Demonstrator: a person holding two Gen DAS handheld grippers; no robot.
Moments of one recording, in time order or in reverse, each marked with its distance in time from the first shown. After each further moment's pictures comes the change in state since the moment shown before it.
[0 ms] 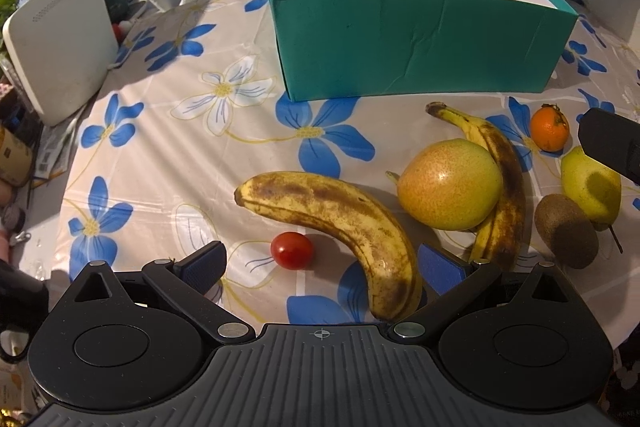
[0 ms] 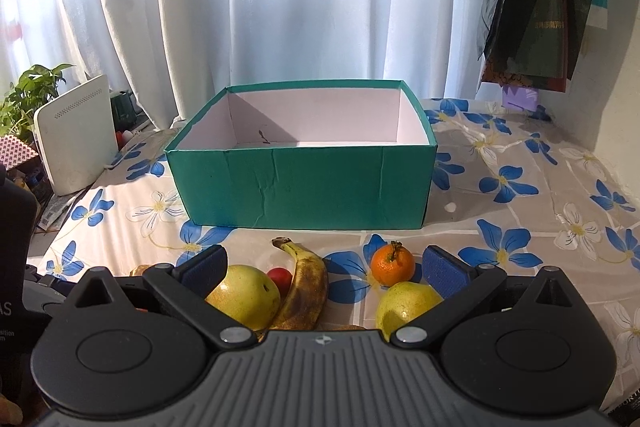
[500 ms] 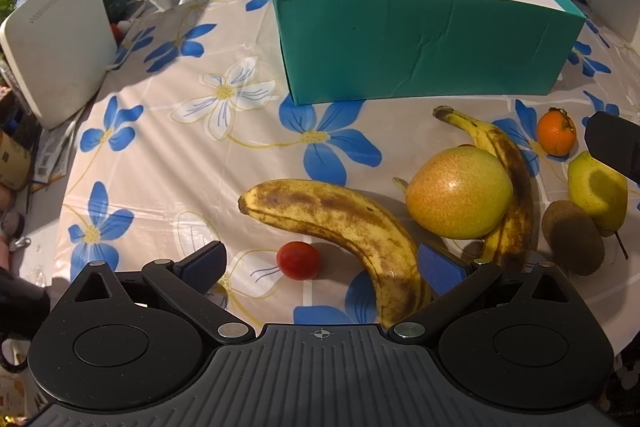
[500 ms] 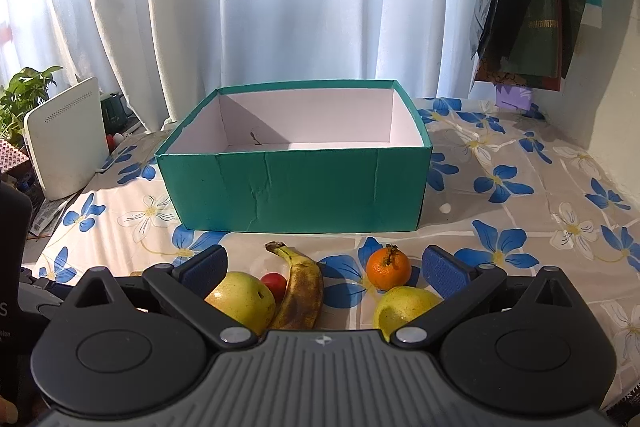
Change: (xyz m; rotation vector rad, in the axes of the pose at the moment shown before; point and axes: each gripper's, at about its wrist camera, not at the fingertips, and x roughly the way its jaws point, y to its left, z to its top) left arm 0.006 0.005 0.007 0.004 0.010 0.003; right arm 0.007 0.002 0.001 0.007 0.010 -0.031
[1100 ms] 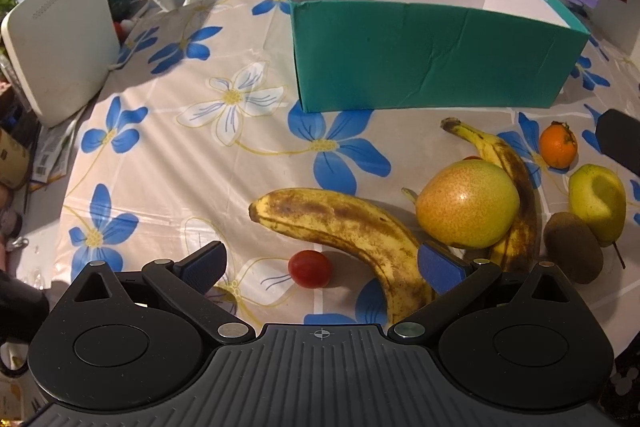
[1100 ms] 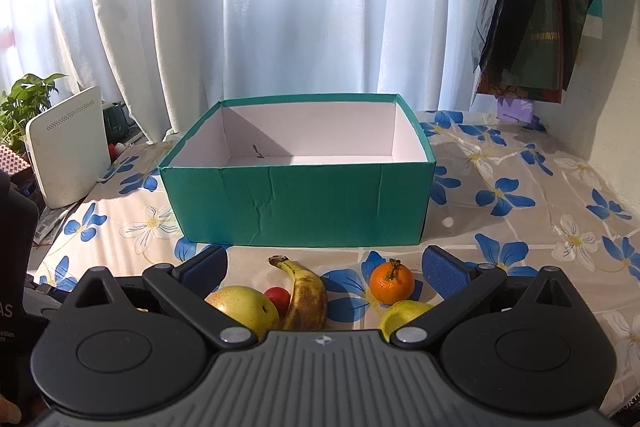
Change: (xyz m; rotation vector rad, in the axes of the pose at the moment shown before) left arm -0.002 0.018 0.002 -0.028 -0.026 -0.038; right arm -0.004 0.006 0.001 -0.031 -0.068 -0.006
